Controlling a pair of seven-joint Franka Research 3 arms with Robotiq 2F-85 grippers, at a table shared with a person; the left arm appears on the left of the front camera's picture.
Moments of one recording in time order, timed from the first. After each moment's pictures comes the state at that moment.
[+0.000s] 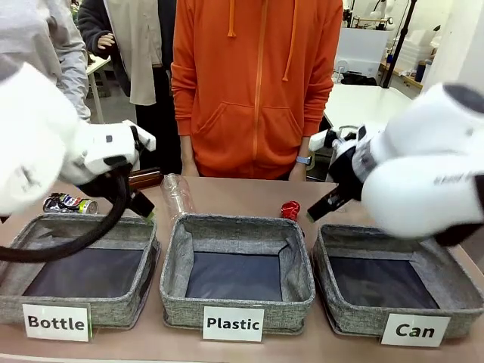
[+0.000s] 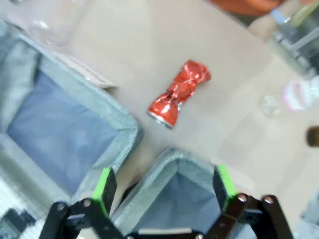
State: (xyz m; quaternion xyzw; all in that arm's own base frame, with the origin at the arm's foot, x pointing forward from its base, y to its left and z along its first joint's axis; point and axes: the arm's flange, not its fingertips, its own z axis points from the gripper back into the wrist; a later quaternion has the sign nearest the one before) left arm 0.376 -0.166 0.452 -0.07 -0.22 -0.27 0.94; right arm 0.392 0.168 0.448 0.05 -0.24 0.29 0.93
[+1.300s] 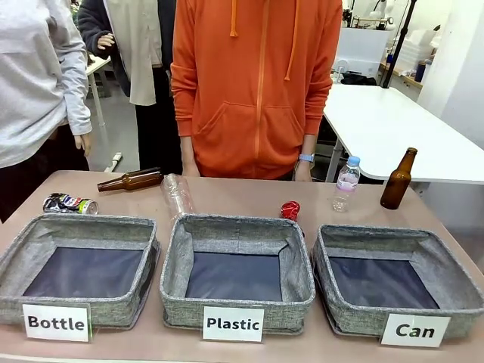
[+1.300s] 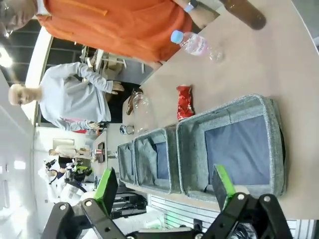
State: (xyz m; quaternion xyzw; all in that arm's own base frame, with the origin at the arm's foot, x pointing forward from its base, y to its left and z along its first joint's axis) left arm 0.285 0.189 0.465 -0.55 -0.28 0.13 0.78; right arm 0.277 -0.195 0.510 0.47 -0.25 -0.18 0.83
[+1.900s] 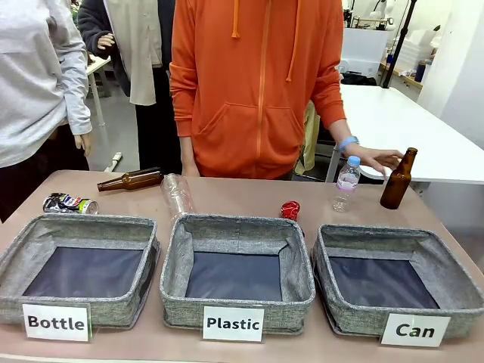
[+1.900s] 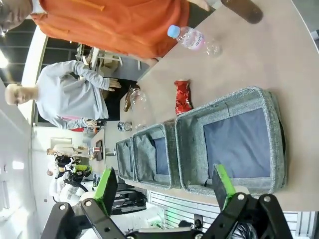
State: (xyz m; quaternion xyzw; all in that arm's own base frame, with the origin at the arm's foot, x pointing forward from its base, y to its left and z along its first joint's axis) left arm 0.264 0.202 0.467 -0.54 -0.27 0.13 0.79; right arm 0.269 -0.193 0.516 0.46 -0.23 -0.18 0.83
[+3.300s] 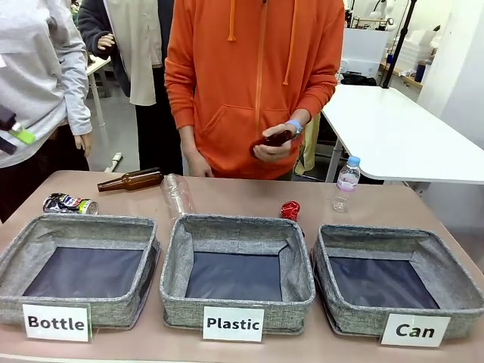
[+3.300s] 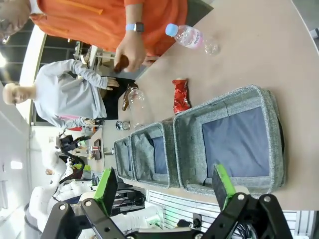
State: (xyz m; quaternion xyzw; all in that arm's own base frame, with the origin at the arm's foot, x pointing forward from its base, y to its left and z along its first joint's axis) left arm 0.494 0.116 0.505 -0.27 -0.16 -0.23 0.92; right arm 0.270 -0.192 0.514 0.46 -0.23 -0.18 0.84
